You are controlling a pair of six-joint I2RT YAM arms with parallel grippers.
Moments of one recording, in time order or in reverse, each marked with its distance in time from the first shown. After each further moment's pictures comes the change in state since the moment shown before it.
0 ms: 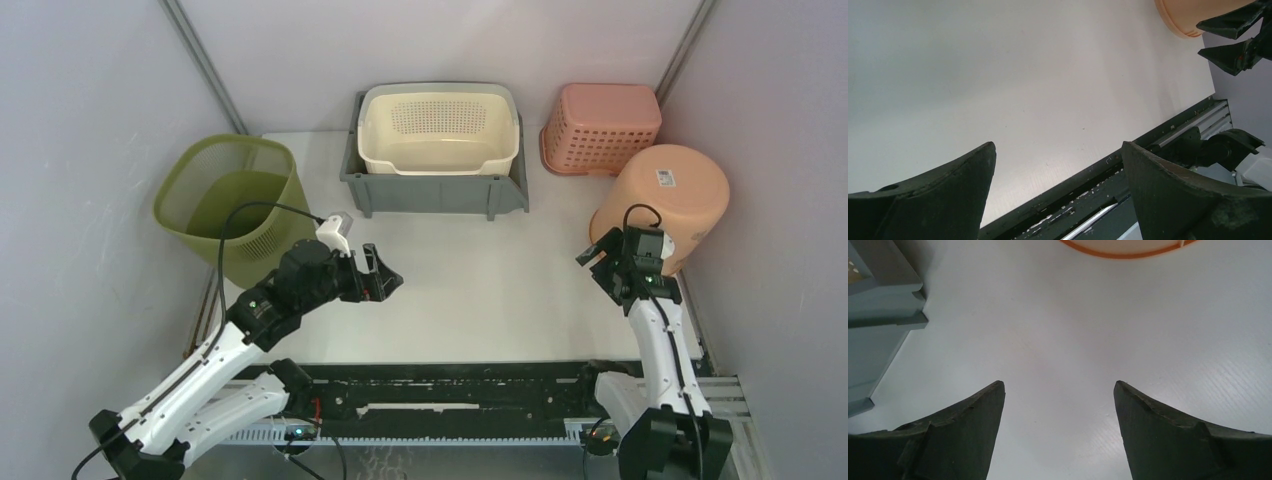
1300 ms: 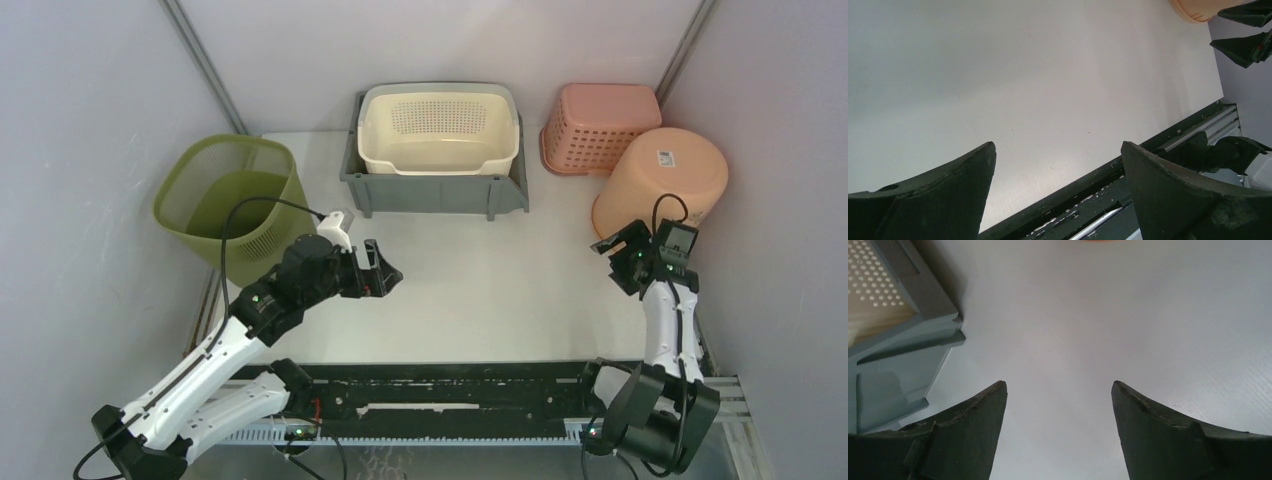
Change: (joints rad) left arm 0.019 0.039 0.024 -0.005 -0.010 0.016; right arm -0.225 0.129 0.046 0.102 -0.266 -0.048
